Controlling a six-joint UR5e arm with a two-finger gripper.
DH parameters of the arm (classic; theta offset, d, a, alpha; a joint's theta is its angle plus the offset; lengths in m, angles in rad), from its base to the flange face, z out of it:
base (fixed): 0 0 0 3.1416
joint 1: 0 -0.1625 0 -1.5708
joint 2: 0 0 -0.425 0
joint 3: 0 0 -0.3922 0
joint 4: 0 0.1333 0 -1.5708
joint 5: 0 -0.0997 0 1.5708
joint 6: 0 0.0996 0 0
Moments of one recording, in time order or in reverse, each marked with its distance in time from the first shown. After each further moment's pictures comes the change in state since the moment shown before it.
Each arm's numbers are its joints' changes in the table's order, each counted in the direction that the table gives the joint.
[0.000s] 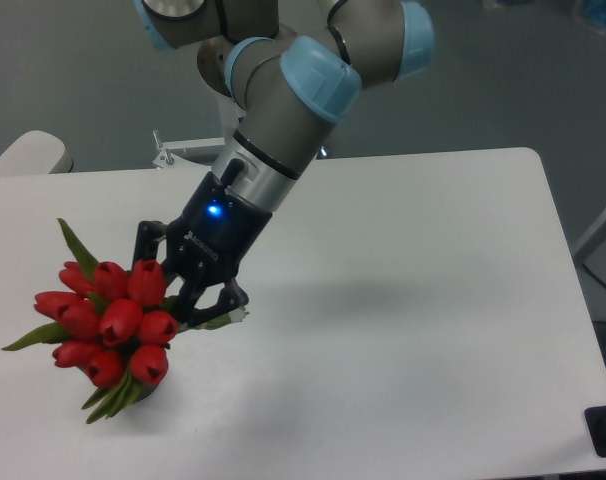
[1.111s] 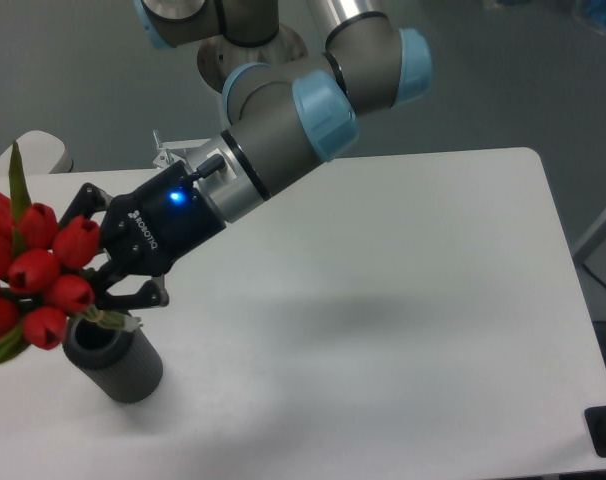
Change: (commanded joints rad) arm 0.021 -0.090 0.052 0.008 0.497 0.115
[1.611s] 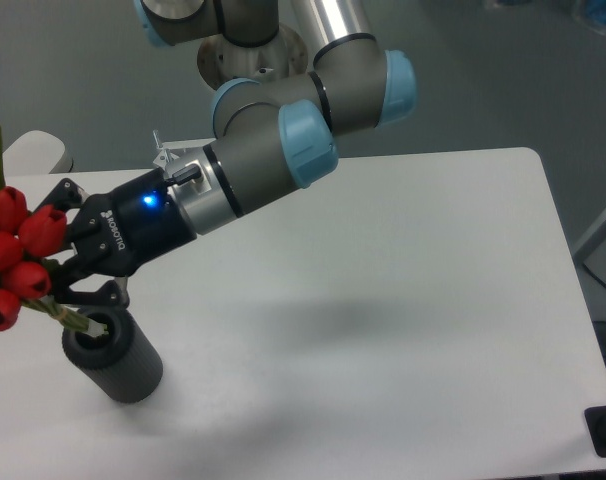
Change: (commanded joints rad) arm 0.032 0.000 -0.046 0.009 0.032 0.060
